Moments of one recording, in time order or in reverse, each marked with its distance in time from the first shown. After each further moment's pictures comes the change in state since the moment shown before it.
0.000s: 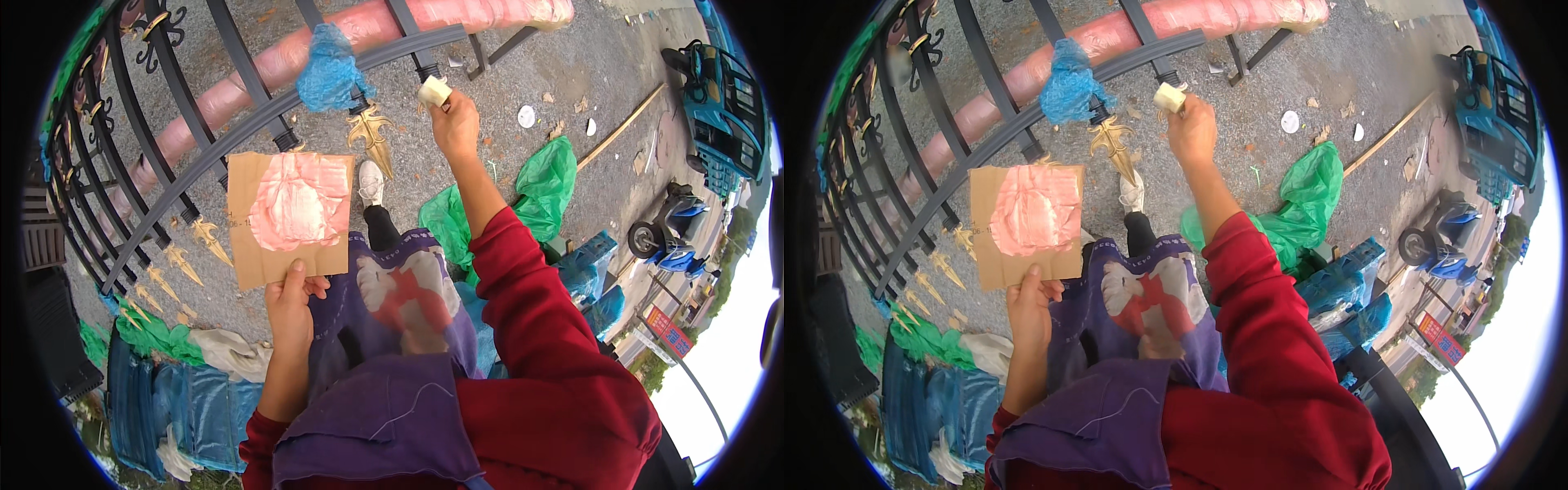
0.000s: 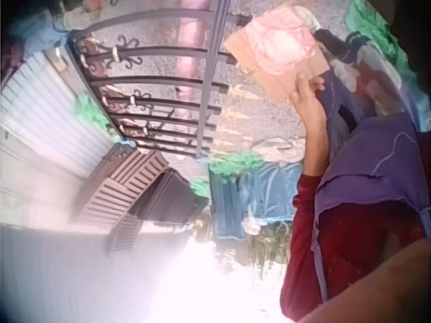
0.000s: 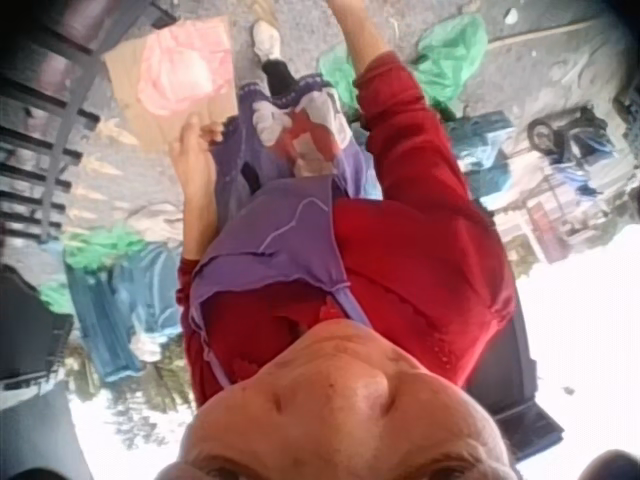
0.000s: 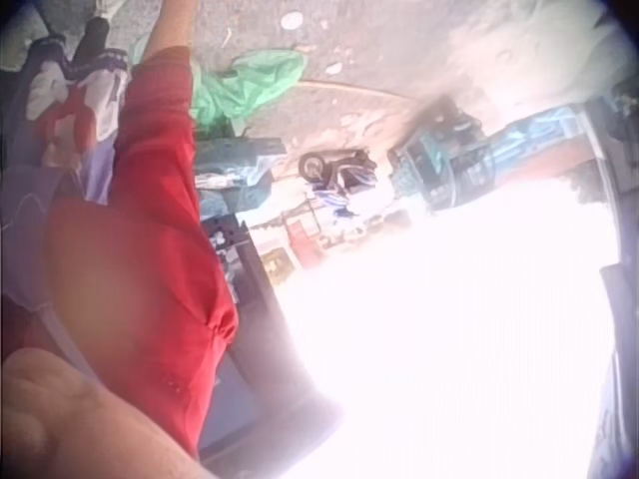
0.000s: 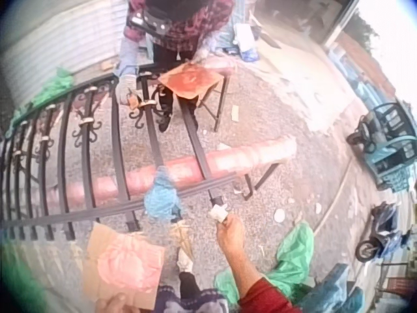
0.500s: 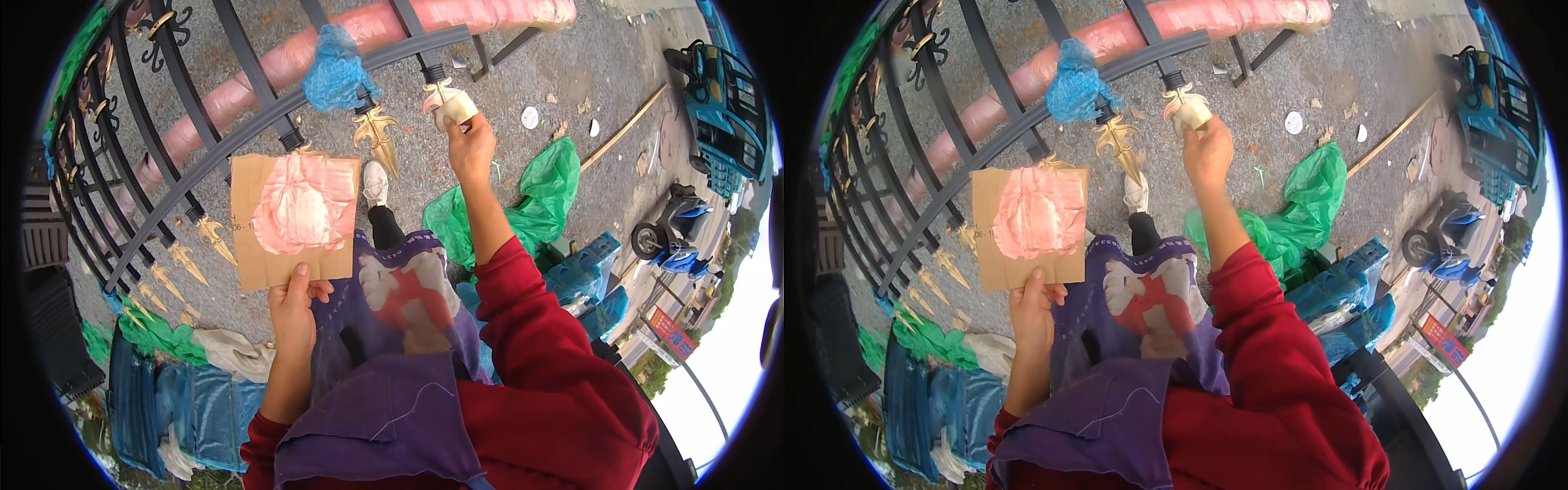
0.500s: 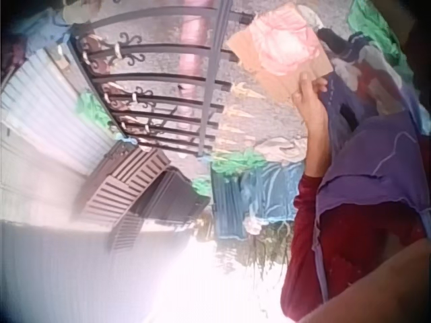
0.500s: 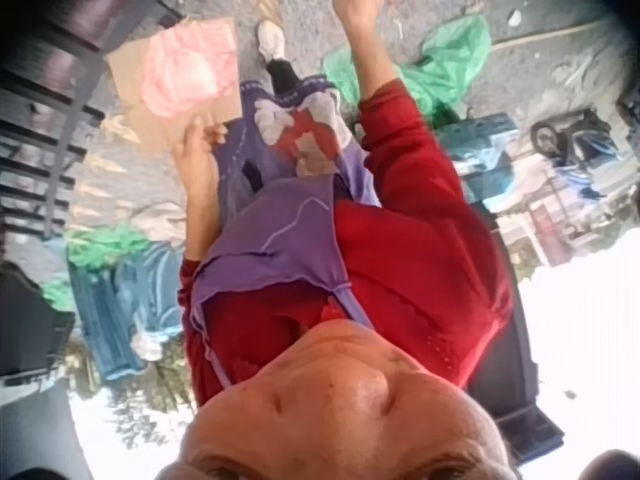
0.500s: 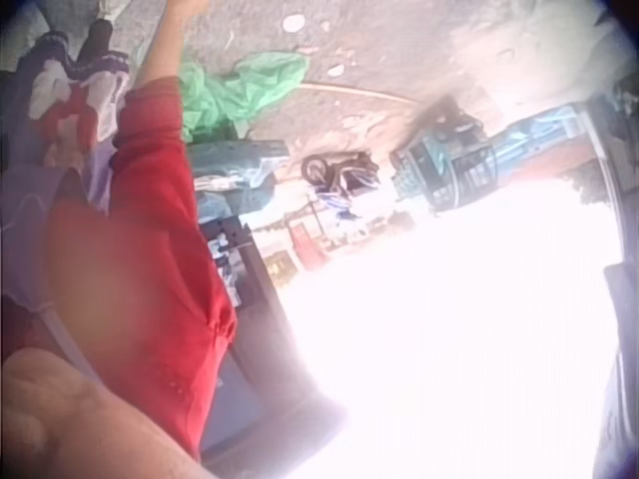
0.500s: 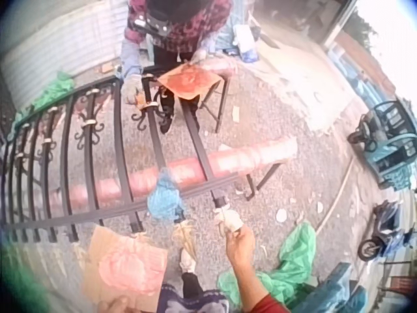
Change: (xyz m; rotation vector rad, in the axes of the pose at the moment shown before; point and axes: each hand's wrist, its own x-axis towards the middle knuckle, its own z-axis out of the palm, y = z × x) left_hand -0.005 0.002 -0.006 0.012 0.029 0.006; right_hand -0.031 -0.011 -0.020 0.195 0.094 0.149
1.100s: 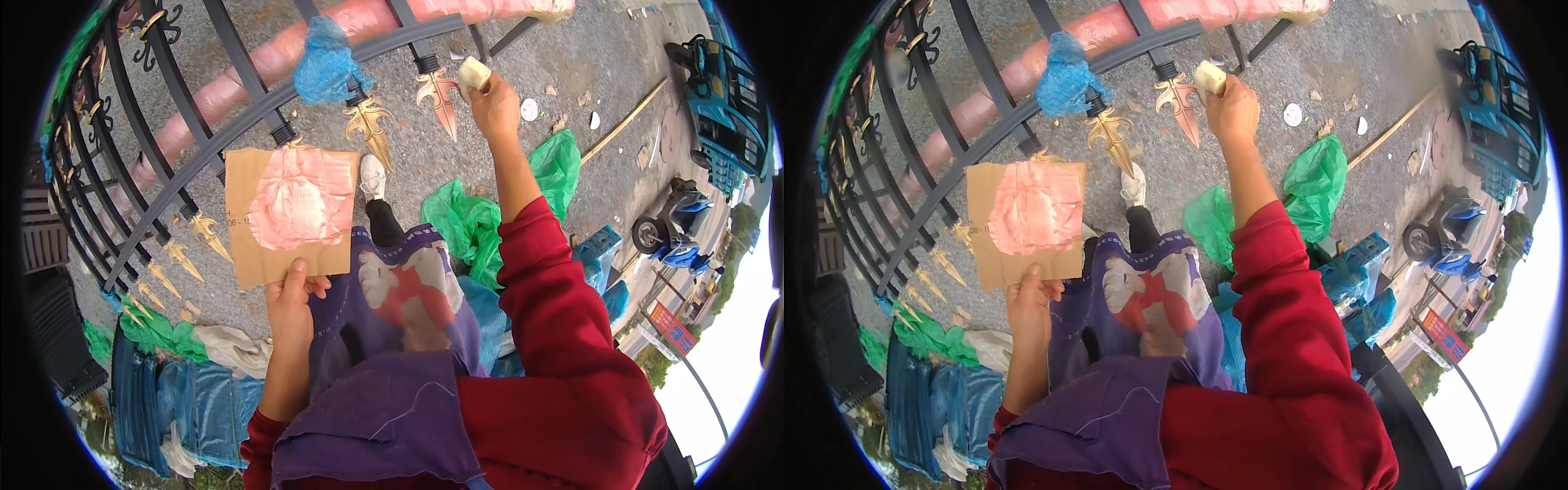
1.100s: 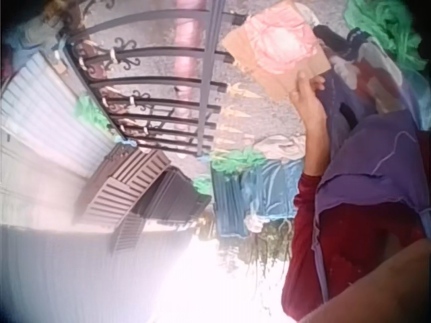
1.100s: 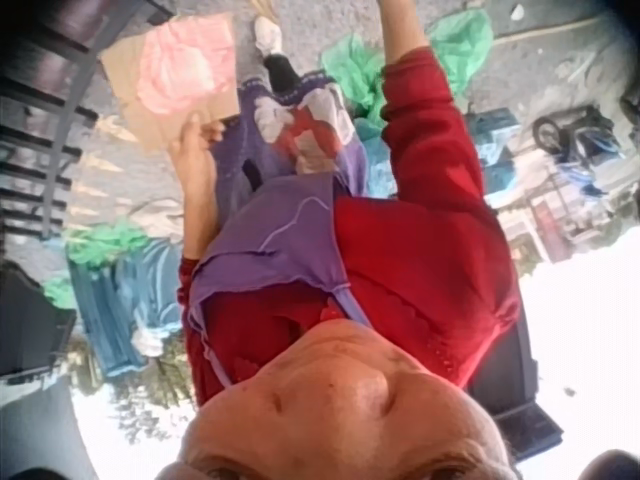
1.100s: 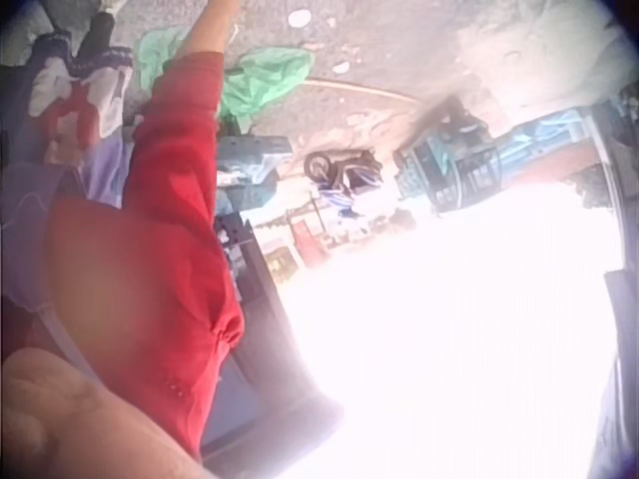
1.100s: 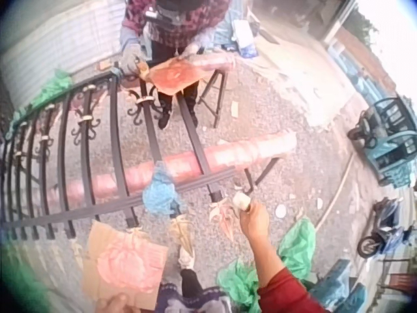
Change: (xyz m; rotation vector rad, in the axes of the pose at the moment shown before) left_hand 0.000 -0.004 0.009 0.030 -0.026 0.017; right_hand 0.072 0.022 -0.027 -0.367 -0.082 -0.078
